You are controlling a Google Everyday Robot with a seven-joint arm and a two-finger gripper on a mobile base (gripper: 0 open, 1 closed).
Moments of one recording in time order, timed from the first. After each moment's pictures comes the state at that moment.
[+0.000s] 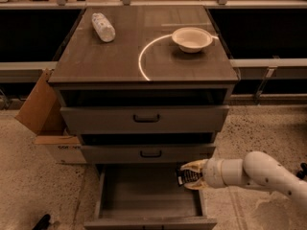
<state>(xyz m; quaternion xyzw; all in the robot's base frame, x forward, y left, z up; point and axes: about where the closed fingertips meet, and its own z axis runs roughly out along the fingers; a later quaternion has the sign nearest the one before) 0.486 -0.134 0.509 -0.77 0.46 0.07 0.44</state>
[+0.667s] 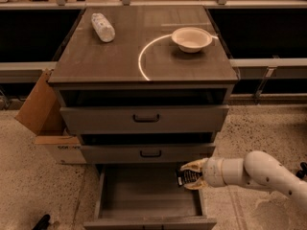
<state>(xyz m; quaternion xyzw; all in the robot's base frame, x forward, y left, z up) 0.487 -0.132 0.517 -0.76 0.46 0.07 0.45</state>
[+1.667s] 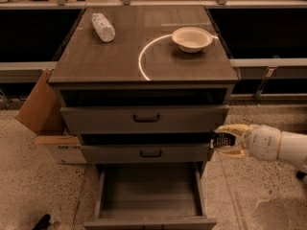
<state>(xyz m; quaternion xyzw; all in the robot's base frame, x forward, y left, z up) 0.506 -0.218 0.718 -0.69 0.40 0.01 0.60</state>
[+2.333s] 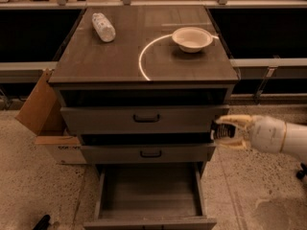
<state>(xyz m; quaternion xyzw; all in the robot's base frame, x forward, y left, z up) 0.510 -0.210 0.753 -0.68 0.38 0.01 0.63</state>
